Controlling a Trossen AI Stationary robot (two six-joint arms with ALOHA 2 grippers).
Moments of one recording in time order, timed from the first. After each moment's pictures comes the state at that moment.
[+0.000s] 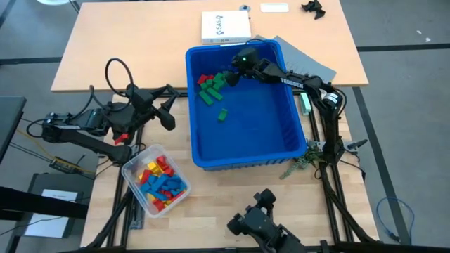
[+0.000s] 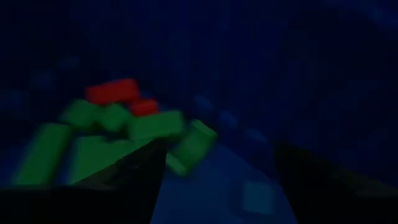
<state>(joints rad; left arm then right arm) -0.14 0.94 1.23 -0.48 -1.02 -0.14 -0.72 2.03 1.65 -0.20 0.19 -0.03</state>
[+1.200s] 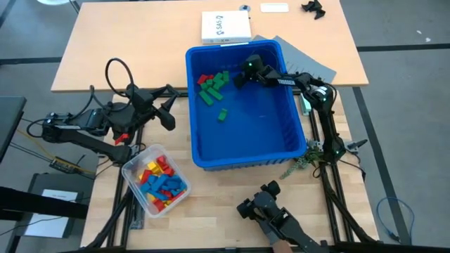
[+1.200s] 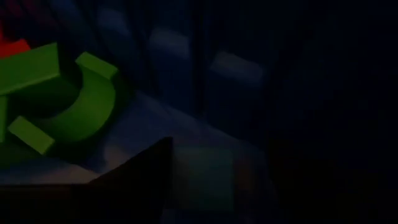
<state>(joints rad) -0.14 0.94 1.23 -0.48 -1.02 -0.14 -0.86 2.22 1.54 0.06 0.11 0.06</state>
